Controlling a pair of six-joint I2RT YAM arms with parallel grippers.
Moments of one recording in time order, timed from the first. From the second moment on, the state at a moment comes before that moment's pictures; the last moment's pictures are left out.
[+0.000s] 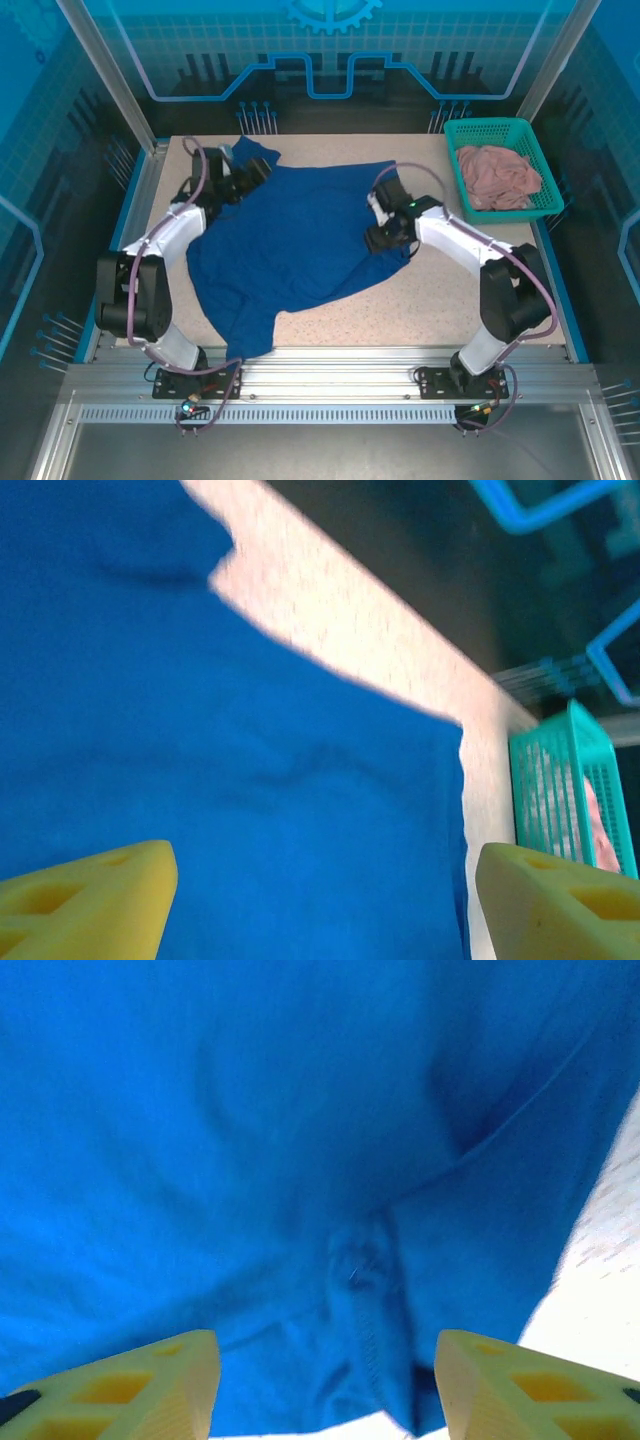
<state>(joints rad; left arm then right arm) -0.08 1.61 1.08 -0.05 0.32 -0.79 0.48 1.65 1.16 -0.74 0.08 0.12</state>
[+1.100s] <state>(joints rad) -0.08 1.69 0.77 0.06 0.39 -0.77 0.37 1.89 1.28 -0.80 0.32 0.11</state>
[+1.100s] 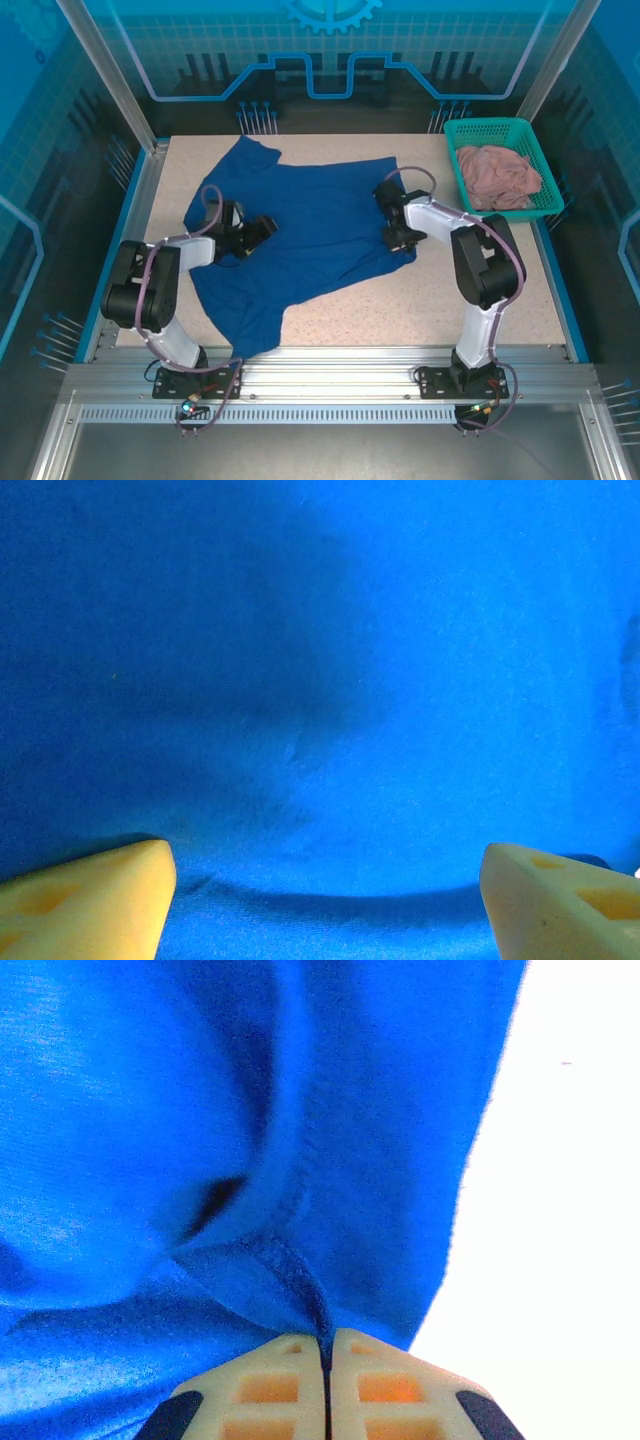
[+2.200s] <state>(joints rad) -0.08 1.74 0.80 0.10 0.40 -0.76 0.12 1.77 1.20 -0.79 0.04 0.13</state>
